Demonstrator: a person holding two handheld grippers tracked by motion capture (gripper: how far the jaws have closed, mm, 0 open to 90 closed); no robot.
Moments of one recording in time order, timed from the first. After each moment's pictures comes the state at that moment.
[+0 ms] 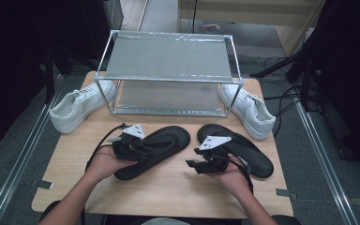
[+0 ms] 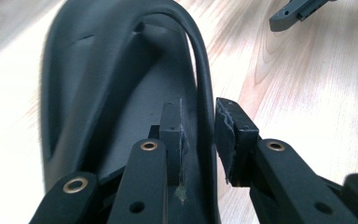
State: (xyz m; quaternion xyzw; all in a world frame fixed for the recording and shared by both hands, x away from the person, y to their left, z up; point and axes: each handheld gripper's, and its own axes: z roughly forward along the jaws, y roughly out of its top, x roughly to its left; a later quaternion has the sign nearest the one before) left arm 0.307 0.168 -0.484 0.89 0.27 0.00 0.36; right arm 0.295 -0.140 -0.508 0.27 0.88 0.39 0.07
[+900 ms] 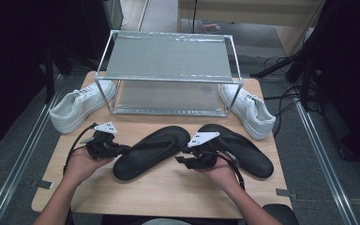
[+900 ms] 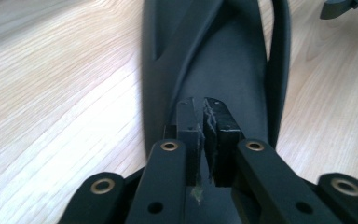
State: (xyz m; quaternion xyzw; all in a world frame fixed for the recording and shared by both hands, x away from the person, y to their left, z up) left arm 0.302 0.242 -0.492 0.86 0.37 0.02 0.35; right arm 0.306 -0.107 -0.506 0.24 0.88 0.41 0.05
